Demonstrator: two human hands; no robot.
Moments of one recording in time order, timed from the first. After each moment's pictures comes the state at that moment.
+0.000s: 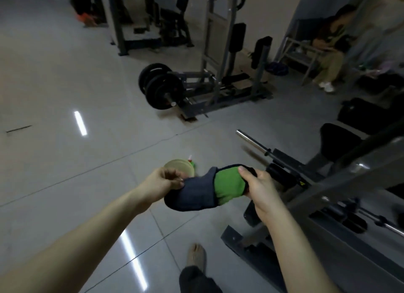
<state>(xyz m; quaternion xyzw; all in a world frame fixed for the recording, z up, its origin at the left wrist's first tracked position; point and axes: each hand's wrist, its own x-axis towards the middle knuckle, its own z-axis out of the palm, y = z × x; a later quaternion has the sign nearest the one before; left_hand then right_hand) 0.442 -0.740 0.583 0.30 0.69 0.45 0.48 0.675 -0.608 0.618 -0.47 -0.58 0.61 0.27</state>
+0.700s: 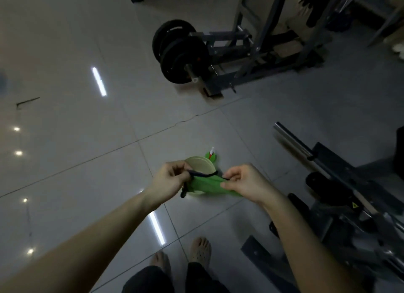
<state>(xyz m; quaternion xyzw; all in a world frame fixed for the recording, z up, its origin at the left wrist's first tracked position) 0.261 -0.554 0.484 0.28 0.71 0.47 0.45 0.443 -0.397 0.521 -0.40 -0.73 0.55 -0.07</state>
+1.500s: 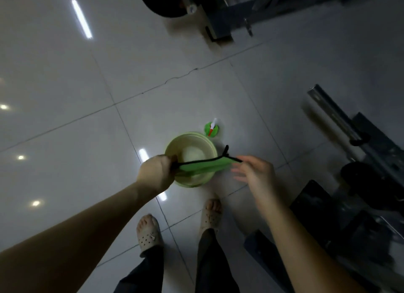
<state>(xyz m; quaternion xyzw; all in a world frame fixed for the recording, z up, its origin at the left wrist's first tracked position) 0.188 -0.444 0.192 0.45 0.85 0.03 0.28 0.398 -0.282 0.237 -0.59 -0.51 0.61 0.12</state>
